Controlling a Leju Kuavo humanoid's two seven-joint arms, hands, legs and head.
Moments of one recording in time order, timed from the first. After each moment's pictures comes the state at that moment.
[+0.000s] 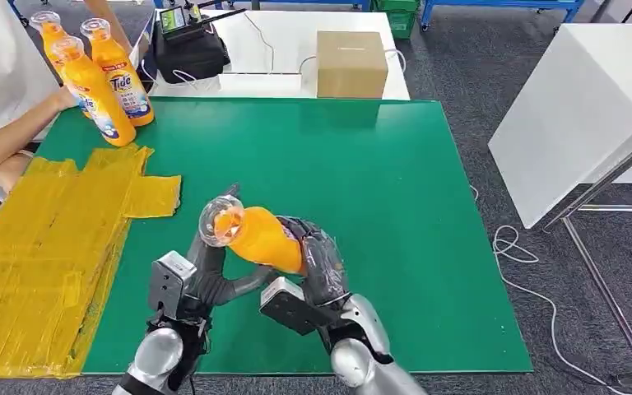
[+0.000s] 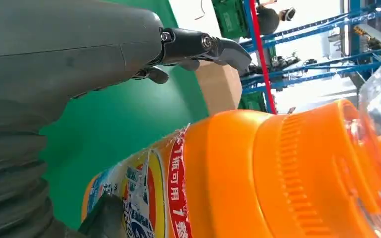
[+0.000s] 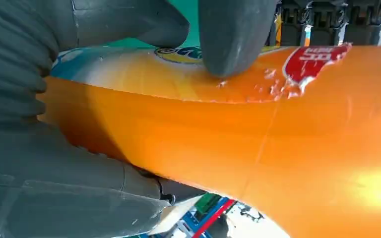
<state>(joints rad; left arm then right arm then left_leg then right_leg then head) -0.10 -0.08 -0.43 -1.37 -0.16 0.17 -0.34 -0.21 0.16 0.76 -1.09 0.54 -0.20 -0.28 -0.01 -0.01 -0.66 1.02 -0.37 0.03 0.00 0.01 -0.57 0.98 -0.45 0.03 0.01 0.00</state>
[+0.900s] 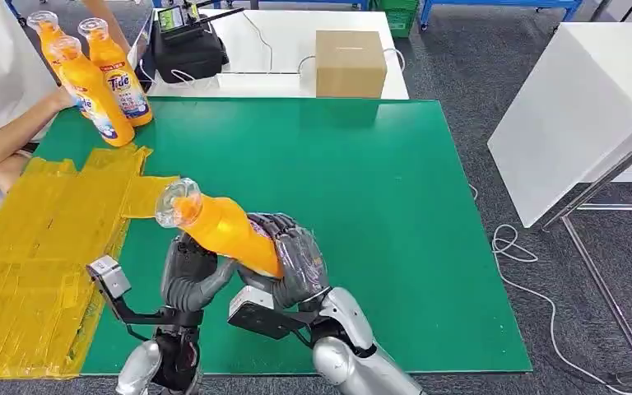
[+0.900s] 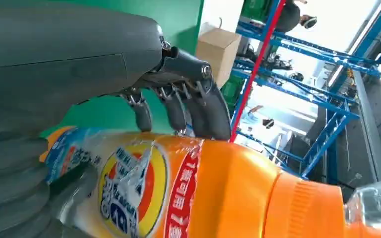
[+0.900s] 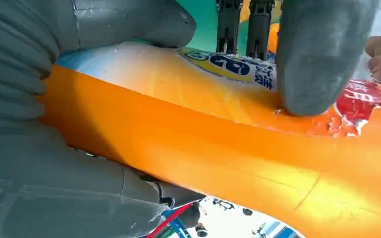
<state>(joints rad) 0.00 -0.15 -0.33 -1.44 0.30 0.03 -0.39 -0.28 0.17 0.85 -1.02 0.61 -0.26 -0.25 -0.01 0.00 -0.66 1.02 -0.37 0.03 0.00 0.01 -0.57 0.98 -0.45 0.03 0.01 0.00</state>
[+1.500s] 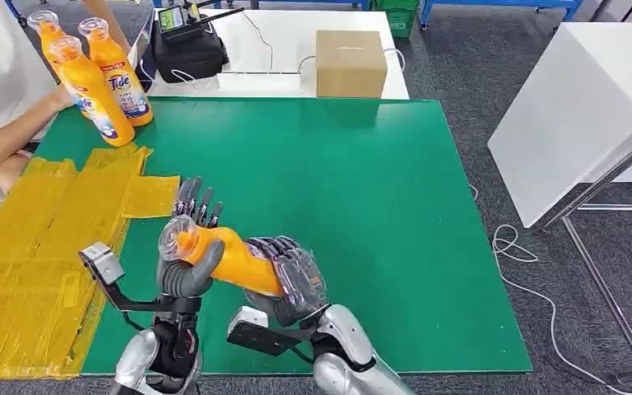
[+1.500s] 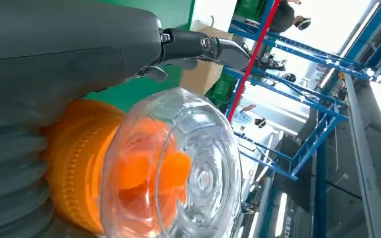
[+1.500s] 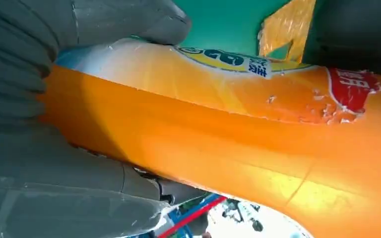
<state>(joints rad) -0.04 -0.16 -0.32 -1.45 0.31 0.01 -0.35 -0.25 0.17 0.87 -0.93 0.68 -0.30 -0.24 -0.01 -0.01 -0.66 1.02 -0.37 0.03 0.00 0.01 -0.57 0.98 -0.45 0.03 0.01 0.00</state>
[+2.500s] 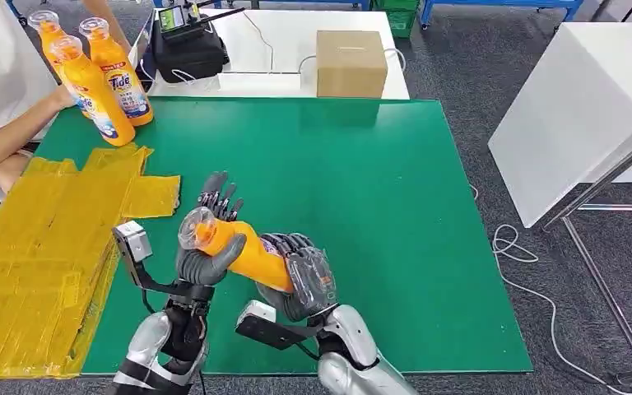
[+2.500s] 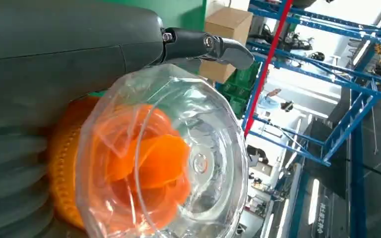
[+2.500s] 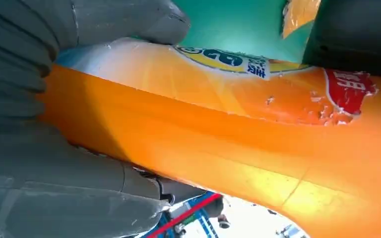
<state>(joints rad) -0.14 -0.15 -0.36 -1.32 0.27 -0.04 -0.27 -0.26 0.17 0.86 -0.88 0.70 -0.40 -0.22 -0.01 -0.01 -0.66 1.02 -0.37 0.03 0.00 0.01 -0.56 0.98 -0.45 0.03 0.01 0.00</state>
